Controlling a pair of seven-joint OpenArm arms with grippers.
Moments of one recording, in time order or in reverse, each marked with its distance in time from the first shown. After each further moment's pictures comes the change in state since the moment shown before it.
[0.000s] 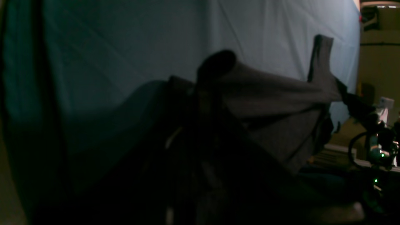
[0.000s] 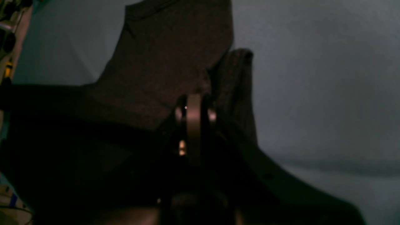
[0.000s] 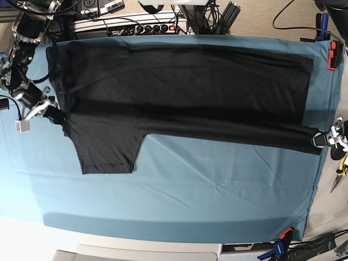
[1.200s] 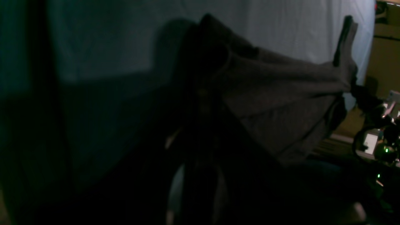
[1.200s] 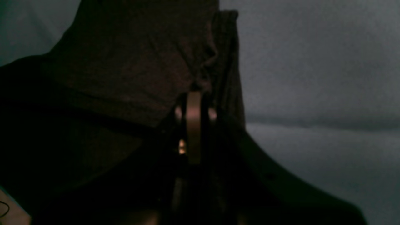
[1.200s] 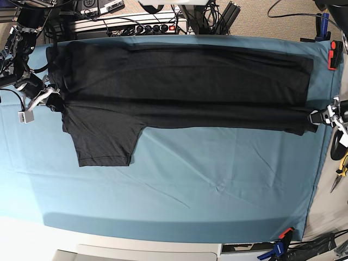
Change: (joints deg) left arm 7.4 0.0 0.0 0.2 -0.2 0.0 0.1; right arm -4.2 0.0 0.0 2.8 -7.1 0.2 1.7
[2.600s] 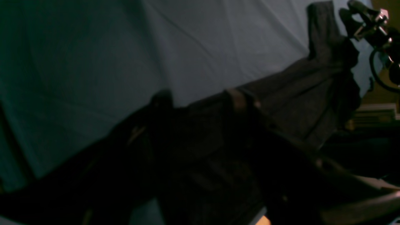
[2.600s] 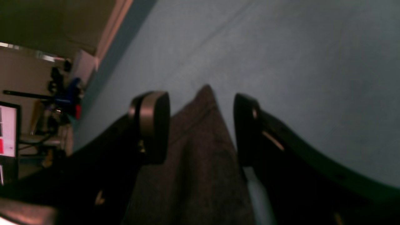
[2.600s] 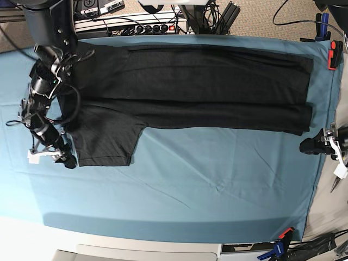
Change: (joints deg) left arm -0.4 -0.7 0.2 22.0 0.1 -0.2 -1.6; right arm 38.2 -8.1 8.2 -45.2 -17.7 -3.5 14.7
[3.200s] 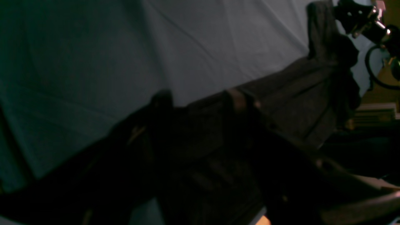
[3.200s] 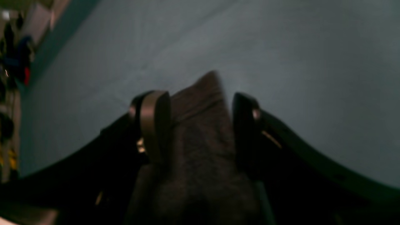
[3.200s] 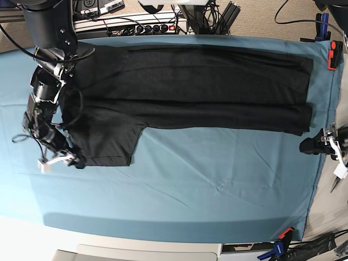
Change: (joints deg) left arm 0.0 0.0 0.0 0.0 0.0 0.0 0.0; right arm 1.2 -0.4 -14.3 0.4 -6.3 -4.5 2.4
